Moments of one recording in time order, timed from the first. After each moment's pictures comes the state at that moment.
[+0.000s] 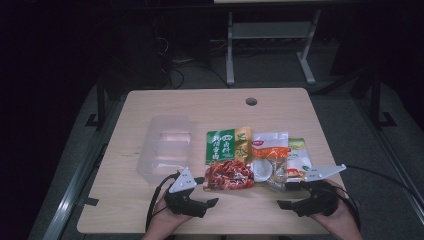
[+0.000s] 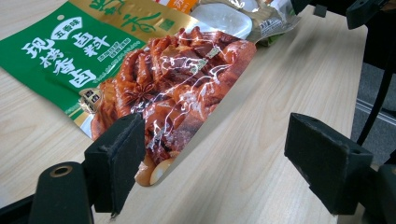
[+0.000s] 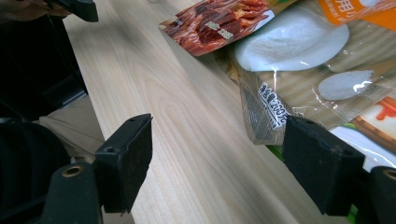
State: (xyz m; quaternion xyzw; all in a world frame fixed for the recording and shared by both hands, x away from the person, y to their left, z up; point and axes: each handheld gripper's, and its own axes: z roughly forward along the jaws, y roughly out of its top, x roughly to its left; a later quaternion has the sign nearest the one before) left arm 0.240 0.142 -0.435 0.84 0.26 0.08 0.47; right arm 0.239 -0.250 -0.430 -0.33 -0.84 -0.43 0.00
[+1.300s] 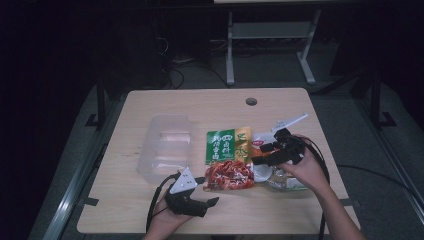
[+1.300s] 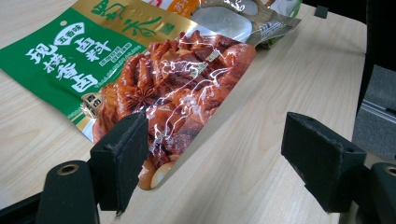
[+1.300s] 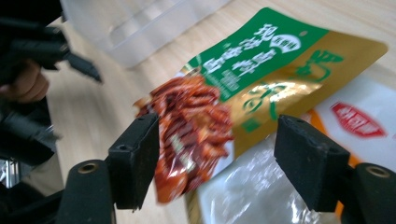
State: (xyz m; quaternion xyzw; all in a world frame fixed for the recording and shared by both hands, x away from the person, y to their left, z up) left arm 0.239 0.141 -0.432 0.84 0.26 0.10 0.47; right arm 0.351 -0.185 -0.376 -0.34 -0.85 -0.40 0.03
